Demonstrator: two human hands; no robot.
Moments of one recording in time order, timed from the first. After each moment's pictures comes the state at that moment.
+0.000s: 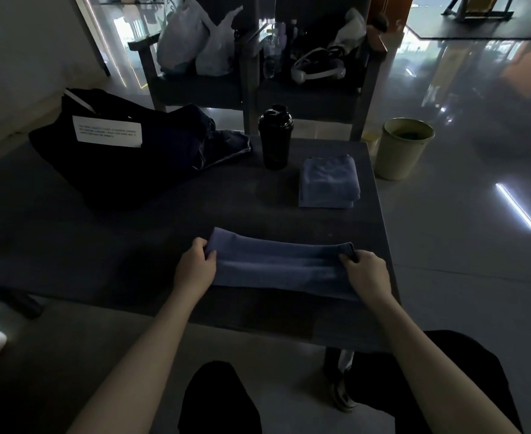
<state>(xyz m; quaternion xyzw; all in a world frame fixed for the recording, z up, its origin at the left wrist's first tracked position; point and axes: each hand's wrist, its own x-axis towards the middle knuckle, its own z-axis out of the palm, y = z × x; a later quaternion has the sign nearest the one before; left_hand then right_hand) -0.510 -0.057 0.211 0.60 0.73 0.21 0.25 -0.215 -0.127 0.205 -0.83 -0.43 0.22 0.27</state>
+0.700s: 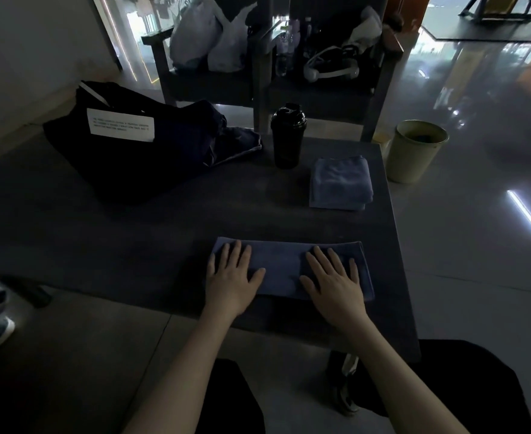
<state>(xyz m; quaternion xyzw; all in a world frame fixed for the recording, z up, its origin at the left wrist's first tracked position) -0.477 -0.089 0.187 0.76 0.64 0.00 0.10 -0.273 -0.138 0.189 -0.71 -0.69 0.10 0.05</state>
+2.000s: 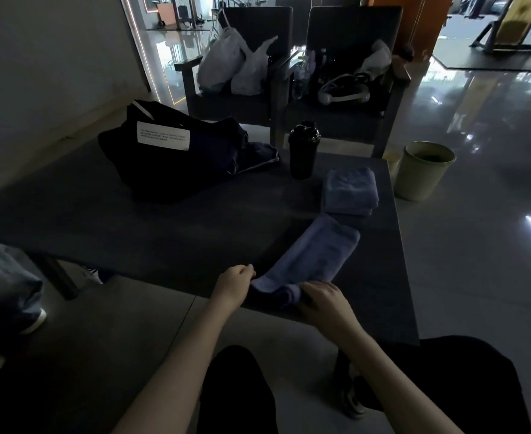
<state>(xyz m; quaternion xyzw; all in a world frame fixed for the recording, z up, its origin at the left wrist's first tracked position) -0.512 -0.132 0.224 0.57 0.67 0.21 0.44 -0.310 -0.192 0.205 -0.55 -0.78 0.13 0.27</state>
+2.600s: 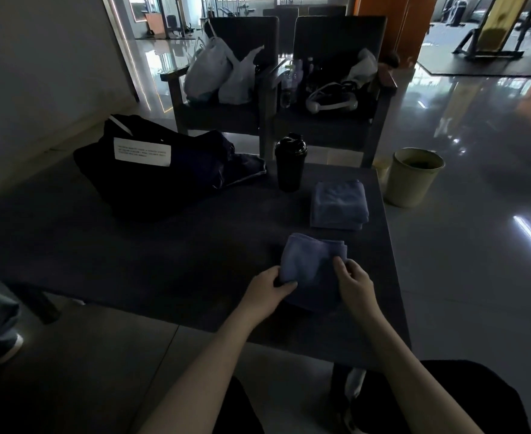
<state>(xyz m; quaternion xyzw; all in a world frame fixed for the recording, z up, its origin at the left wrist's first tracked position) -0.438 -0.106 0.226 0.65 0.53 0.26 0.48 -0.255 -0.136 0.227 -0.66 -0.40 0.38 0.51</state>
